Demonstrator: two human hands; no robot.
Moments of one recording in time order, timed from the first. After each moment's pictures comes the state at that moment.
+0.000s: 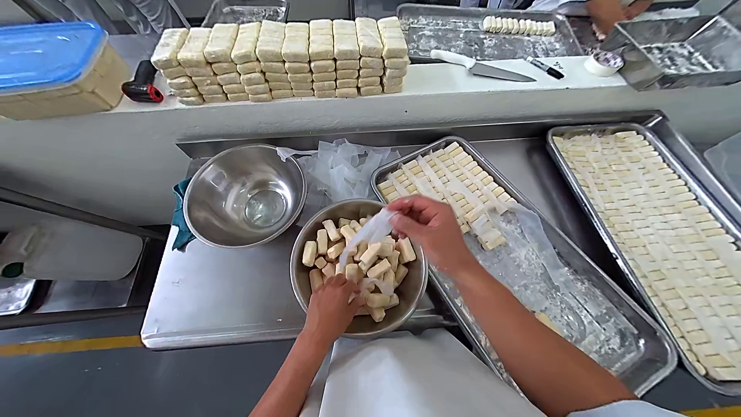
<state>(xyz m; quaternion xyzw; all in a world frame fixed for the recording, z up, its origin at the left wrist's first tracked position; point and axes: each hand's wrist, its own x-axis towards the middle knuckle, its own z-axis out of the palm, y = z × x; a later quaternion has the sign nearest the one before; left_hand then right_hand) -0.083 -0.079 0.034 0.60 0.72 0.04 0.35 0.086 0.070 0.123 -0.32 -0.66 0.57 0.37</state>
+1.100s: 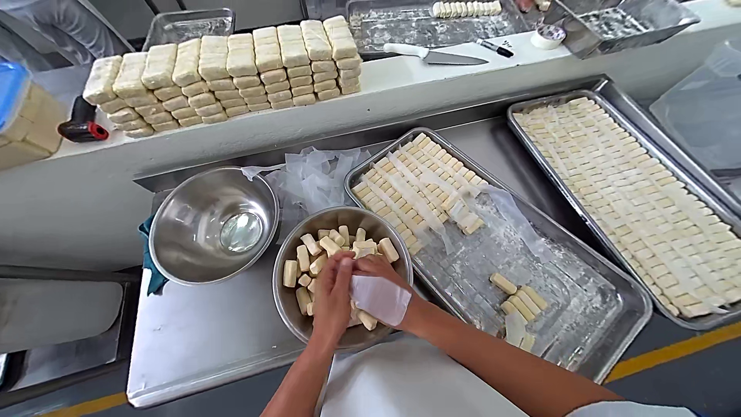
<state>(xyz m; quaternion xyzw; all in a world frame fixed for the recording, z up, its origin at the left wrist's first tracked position) -0.052 -0.045 0.056 0.39 0.62 0.52 0.45 0.087 0.002 0.052 -0.29 -0.84 0.37 0.26</state>
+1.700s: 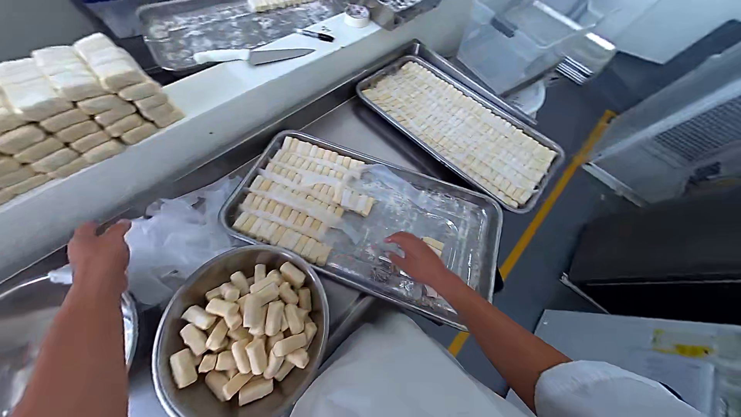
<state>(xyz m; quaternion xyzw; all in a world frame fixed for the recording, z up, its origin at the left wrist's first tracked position) -0.177 0.184 0.065 0.47 0.76 0.34 0.29 0.323 0.004 0.012 -0.68 -0.65 0.32 0.14</state>
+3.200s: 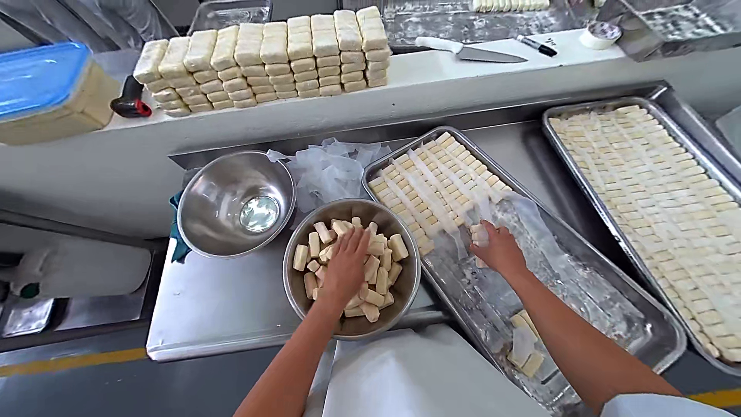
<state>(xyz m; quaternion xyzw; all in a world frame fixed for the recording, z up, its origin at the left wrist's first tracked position) -0.063 -0.008 -0.007 0.71 0.68 0.14 0.16 0.307 0.137 -0.068 -0.71 -0.67 0.21 0.00</state>
